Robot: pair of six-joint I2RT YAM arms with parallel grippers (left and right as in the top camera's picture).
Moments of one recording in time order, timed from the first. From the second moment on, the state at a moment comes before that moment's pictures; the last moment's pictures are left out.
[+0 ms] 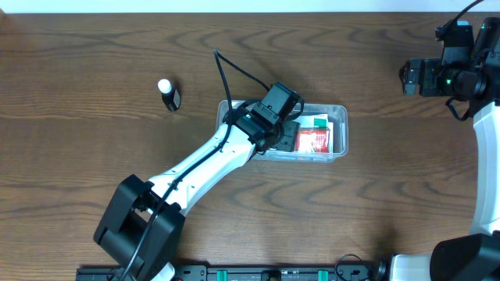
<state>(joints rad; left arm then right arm) -0.70 1.78 1.30 -0.60 0.02 -0.40 -0.23 1.57 1.56 -0.91 -0.21 -0.16</state>
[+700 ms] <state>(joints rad) -0.59 1.82 1.30 -0.55 -0.08 -0.33 -0.23 1.57 1.56 -0.91 -0.21 -0.16</state>
